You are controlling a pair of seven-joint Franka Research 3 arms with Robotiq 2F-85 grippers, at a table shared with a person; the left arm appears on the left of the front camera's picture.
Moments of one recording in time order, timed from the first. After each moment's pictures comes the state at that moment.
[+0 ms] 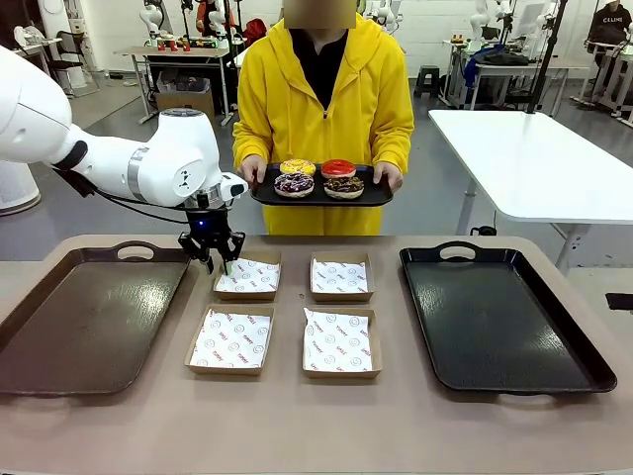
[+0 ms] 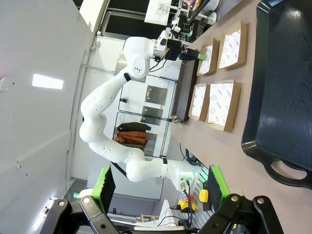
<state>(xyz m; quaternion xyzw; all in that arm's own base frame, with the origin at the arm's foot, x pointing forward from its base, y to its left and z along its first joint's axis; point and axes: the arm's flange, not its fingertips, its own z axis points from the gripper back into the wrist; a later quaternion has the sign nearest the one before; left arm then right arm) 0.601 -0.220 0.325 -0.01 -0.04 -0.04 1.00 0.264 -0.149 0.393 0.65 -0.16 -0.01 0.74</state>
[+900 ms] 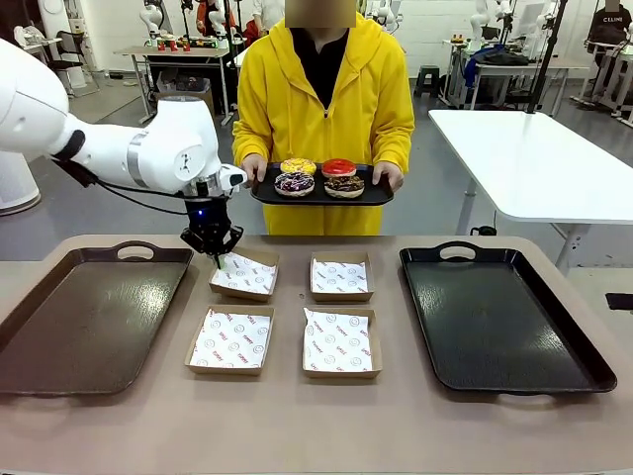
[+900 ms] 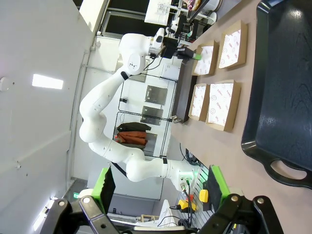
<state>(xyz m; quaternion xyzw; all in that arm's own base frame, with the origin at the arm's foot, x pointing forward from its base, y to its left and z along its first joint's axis) 0.605 -0.220 0.355 -0.02 -0.01 -0.02 1.00 0.264 -0.149 0.393 0.65 -0.16 -0.01 0.74</state>
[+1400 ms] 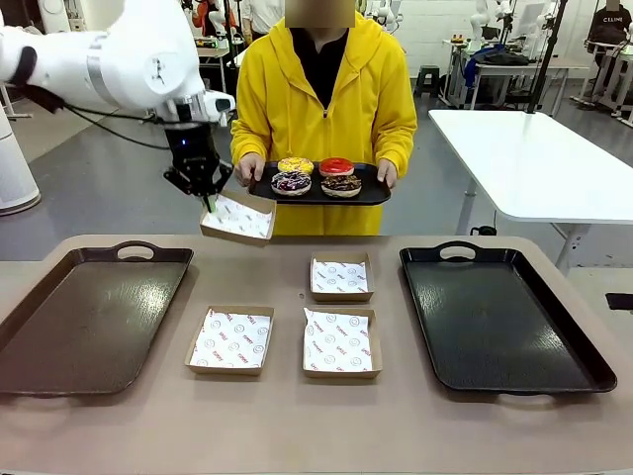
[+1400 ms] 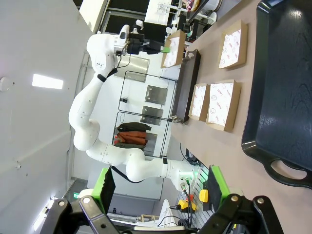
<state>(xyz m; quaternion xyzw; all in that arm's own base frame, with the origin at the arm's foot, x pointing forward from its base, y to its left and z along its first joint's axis) 0.588 -0.216 0.498 -0.04 -0.05 0.00 1.00 0.264 -0.149 0.393 0.65 -0.16 -0.01 0.74</state>
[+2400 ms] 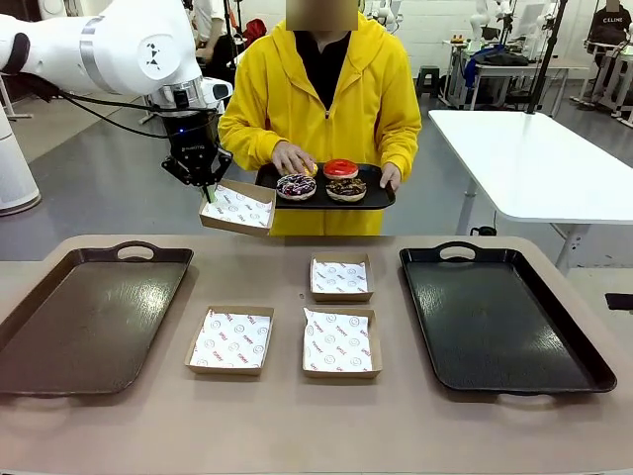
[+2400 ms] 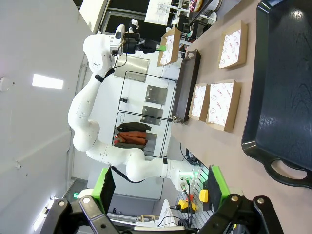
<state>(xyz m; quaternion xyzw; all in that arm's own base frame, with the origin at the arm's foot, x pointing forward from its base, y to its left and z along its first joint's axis) 0.588 -0.216 0.507 -0.04 -0.06 0.00 1.00 0.264 -0.149 0.393 0.65 -0.16 -0.01 0.74</state>
